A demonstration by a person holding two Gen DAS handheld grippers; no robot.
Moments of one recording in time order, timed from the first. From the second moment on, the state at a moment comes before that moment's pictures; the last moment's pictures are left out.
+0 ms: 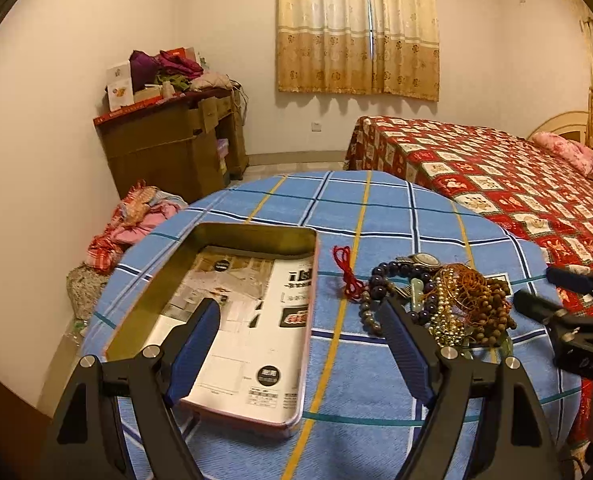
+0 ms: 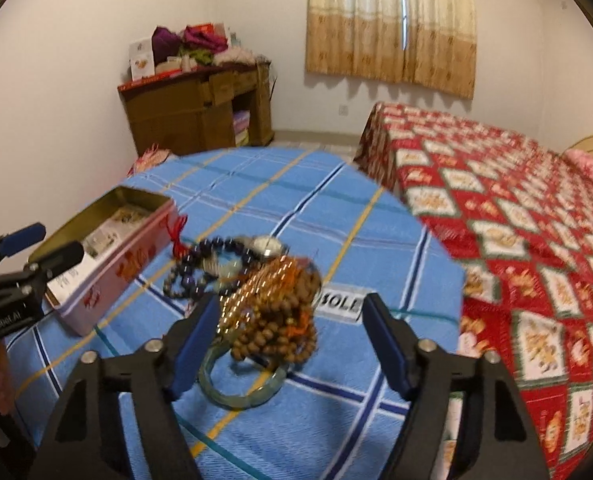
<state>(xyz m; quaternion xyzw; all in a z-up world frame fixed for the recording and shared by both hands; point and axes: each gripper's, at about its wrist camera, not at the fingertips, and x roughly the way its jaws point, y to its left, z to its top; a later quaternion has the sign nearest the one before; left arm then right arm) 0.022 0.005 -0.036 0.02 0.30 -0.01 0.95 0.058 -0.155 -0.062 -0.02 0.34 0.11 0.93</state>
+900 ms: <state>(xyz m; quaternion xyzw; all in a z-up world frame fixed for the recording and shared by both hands) 0.065 -0.034 -0.054 0.05 0.34 -0.05 0.94 0.090 -0.184 -0.078 0.01 0.38 0.10 0.92</state>
